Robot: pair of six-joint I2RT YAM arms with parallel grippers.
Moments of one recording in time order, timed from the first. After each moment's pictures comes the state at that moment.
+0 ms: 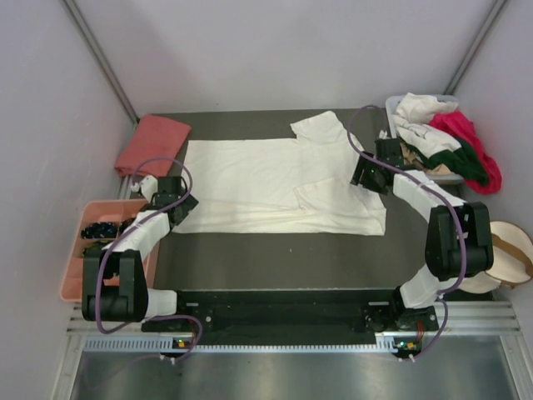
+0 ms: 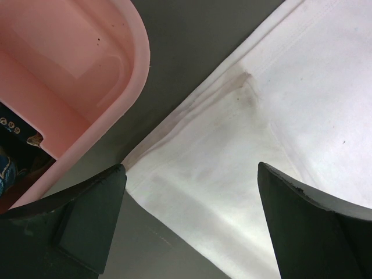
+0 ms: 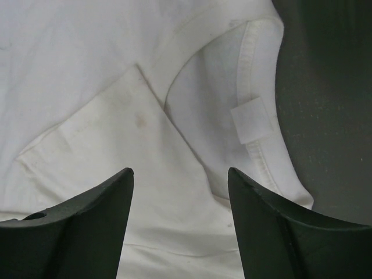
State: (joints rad) left arm -0.02 1.33 0.69 -0.29 -0.36 -0.81; right arm 0.13 1.61 1.05 -0.32 0.03 0.43
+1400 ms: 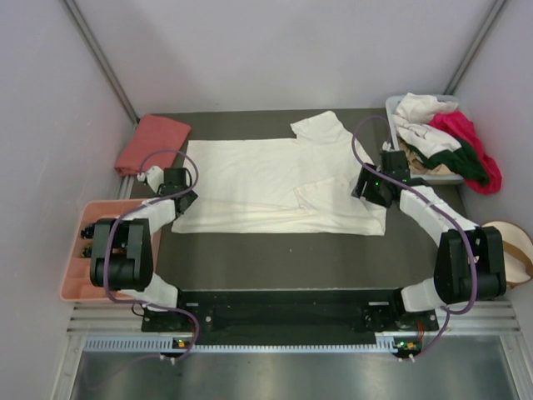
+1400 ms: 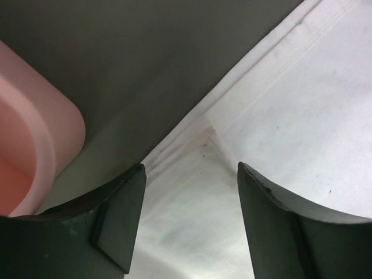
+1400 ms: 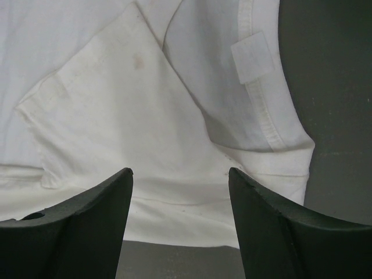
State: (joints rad) left arm -0.02 1.53 0.76 -0.10 -0.40 -0.77; right arm 0.13 1.43 0.90 -0.36 -0.02 0.44
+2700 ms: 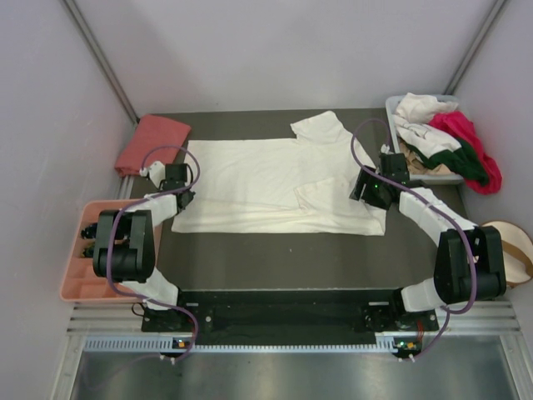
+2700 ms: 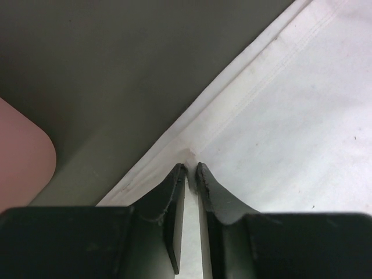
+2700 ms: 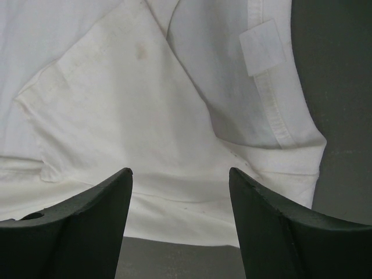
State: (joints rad) left arm -0.02 1.62 0.81 -0.05 -0.38 -0.76; right arm 0.13 1.43 0.88 -0.34 -0.06 0.44
